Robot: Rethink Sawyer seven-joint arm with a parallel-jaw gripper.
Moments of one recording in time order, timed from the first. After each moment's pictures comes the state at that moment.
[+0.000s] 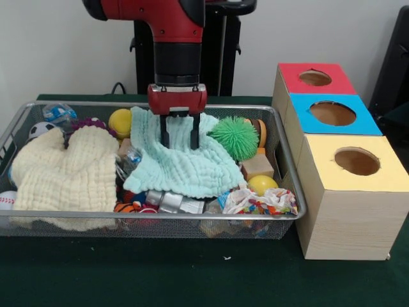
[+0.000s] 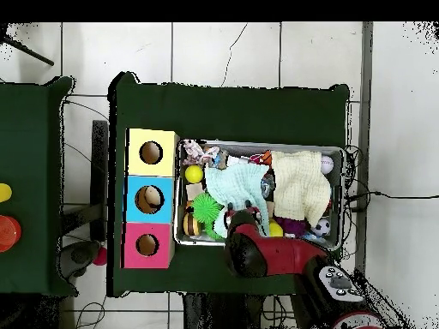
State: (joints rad) arm -0.49 -0.53 0.08 1.93 -0.49 -0.20 1.57
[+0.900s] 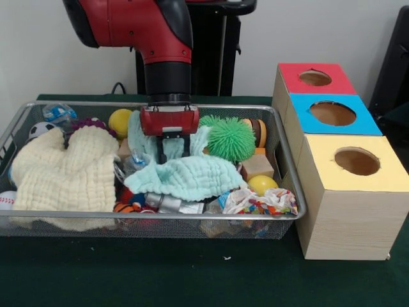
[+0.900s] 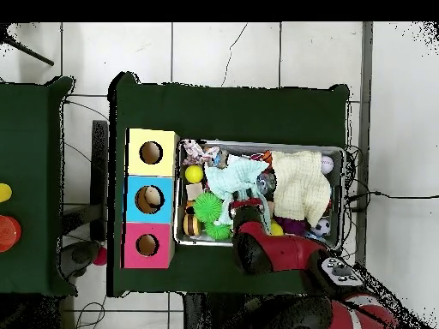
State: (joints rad) arm -0.53 -0.40 0.08 1.86 -0.57 -0.46 1.57
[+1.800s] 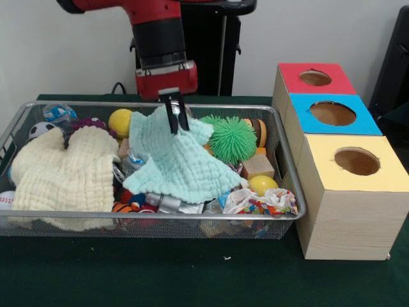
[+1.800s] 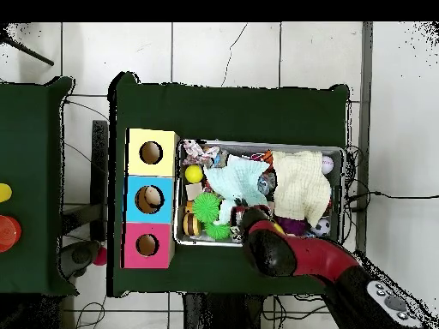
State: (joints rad) arm -0.85 -0.65 0.46 2.08 -0.42 0.00 1.57
